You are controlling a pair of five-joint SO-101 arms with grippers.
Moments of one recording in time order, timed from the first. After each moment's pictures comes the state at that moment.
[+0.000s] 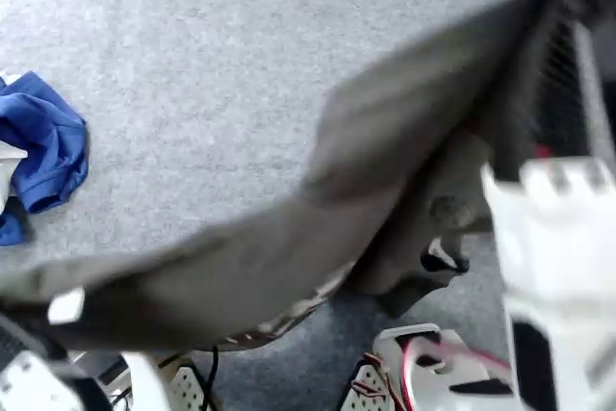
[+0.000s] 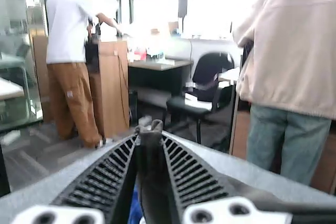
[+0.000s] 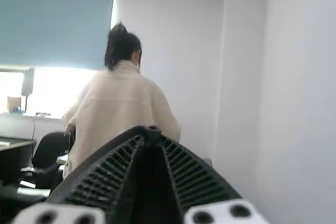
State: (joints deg) left arm -45.4 -71.0 -23.4 100.6 -0.4; right arm -8.1 -31.8 -55.9 73.2 4.3
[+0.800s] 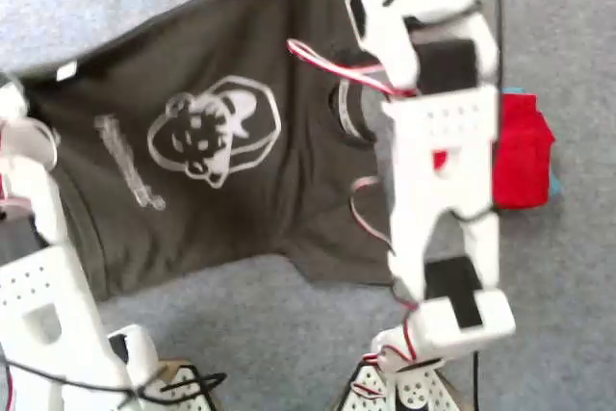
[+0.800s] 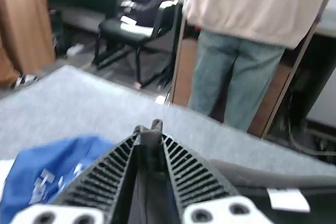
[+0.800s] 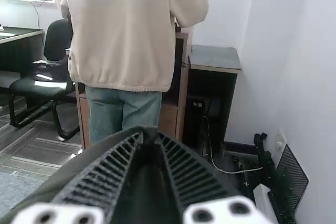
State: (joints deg) left arm -29.4 -48.0 42.9 19.1 4.6; right arm -11.2 6.2 -37.2 40.0 4.2
